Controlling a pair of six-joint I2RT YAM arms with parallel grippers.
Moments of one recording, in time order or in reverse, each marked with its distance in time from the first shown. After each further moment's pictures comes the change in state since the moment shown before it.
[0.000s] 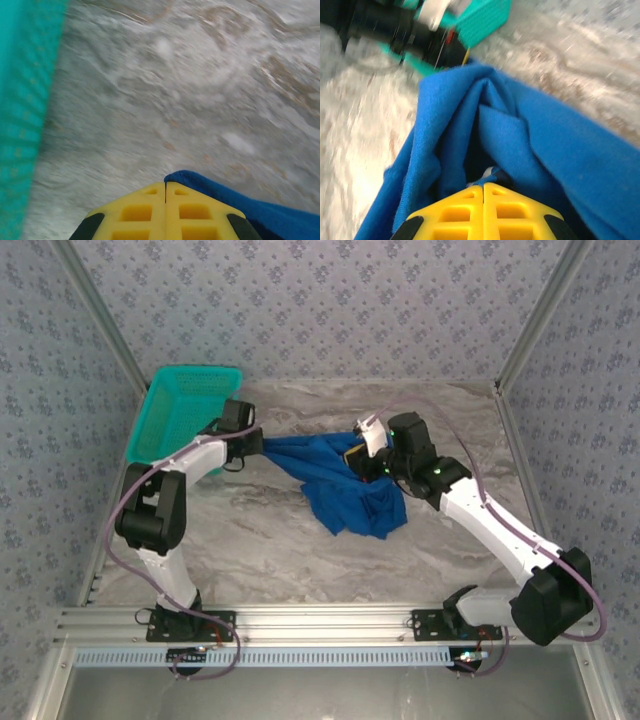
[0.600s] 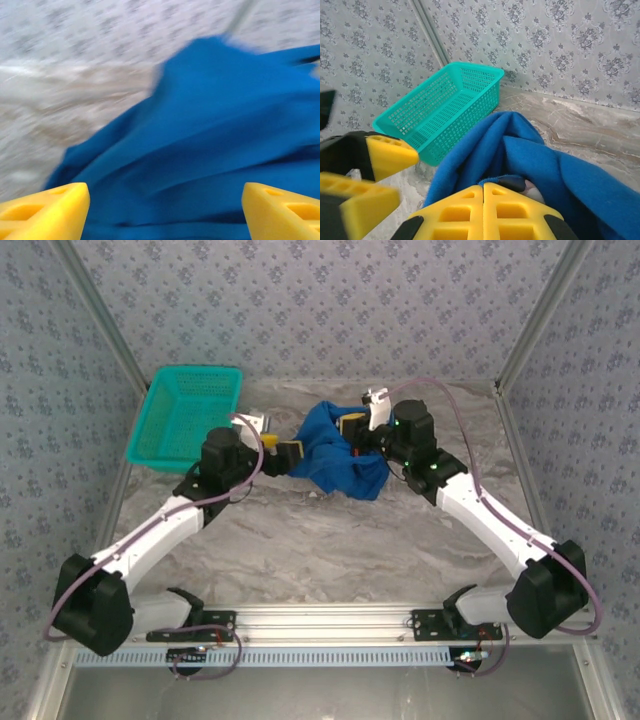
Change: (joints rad) left arm -0.211 -0.598 -0.387 0.418 0.343 -0.061; right arm 0.007 0.041 0.023 0.301 0.054 0.214
